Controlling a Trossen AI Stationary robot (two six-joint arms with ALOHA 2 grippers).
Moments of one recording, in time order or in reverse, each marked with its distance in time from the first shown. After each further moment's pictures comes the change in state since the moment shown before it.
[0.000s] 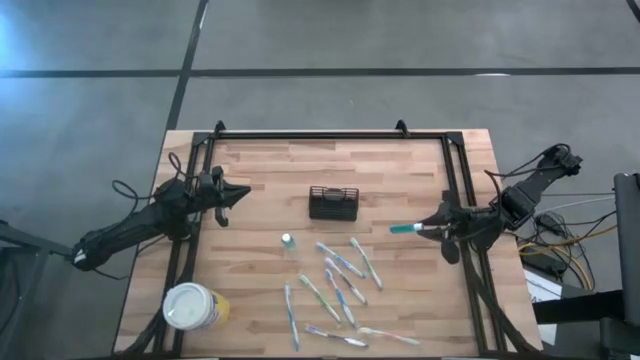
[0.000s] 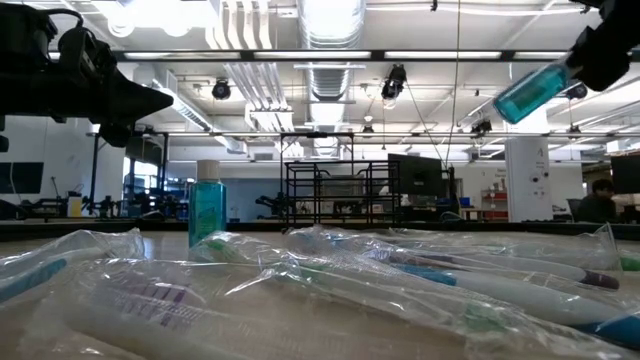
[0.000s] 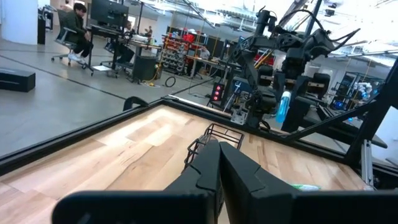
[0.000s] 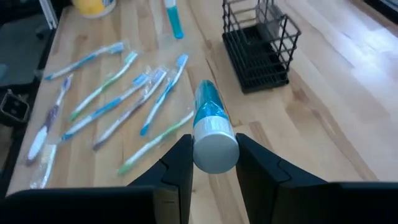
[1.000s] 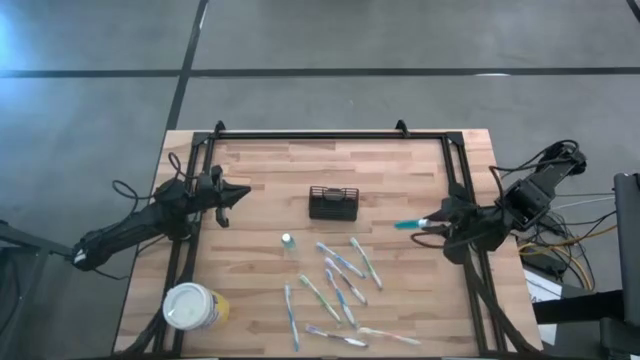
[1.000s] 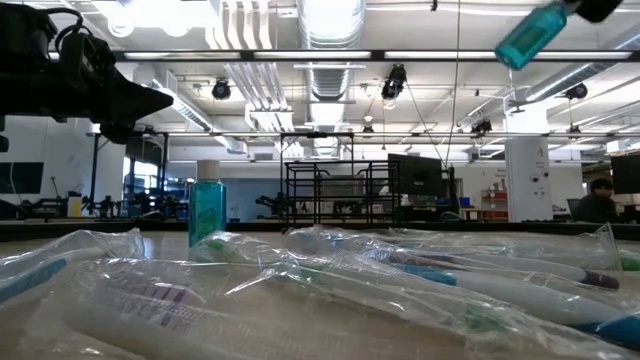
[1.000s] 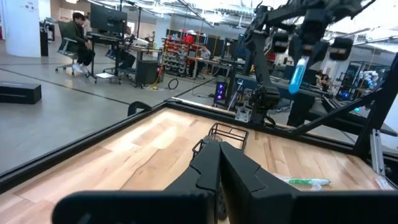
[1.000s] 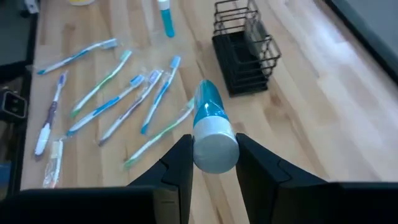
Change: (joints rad) left arm 0.000 0.000 0.000 0.003 0.000 0.068; right arm 0.028 0.279 0.409 -0.328 -0.015 0.060
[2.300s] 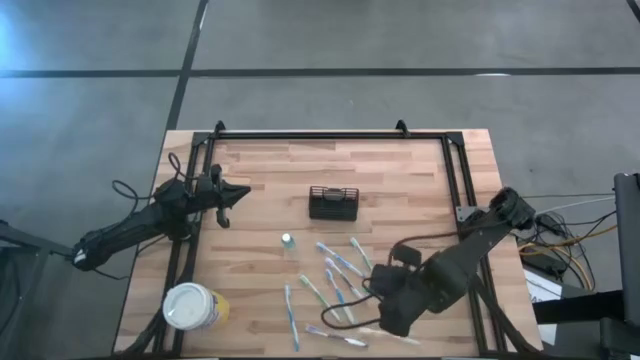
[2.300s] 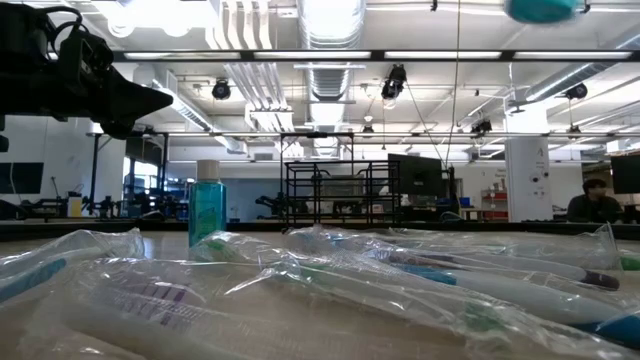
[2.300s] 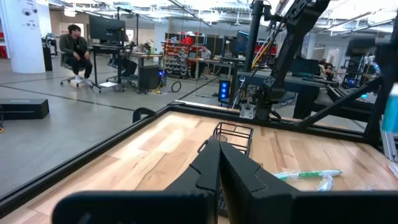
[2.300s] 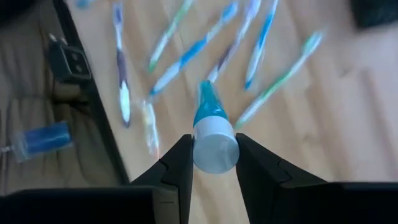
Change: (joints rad) left arm 0.000 -0.007 0.000 0.016 0.001 0.092; right arm -0.005 0.963 0.873 -0.271 -0.346 0.167
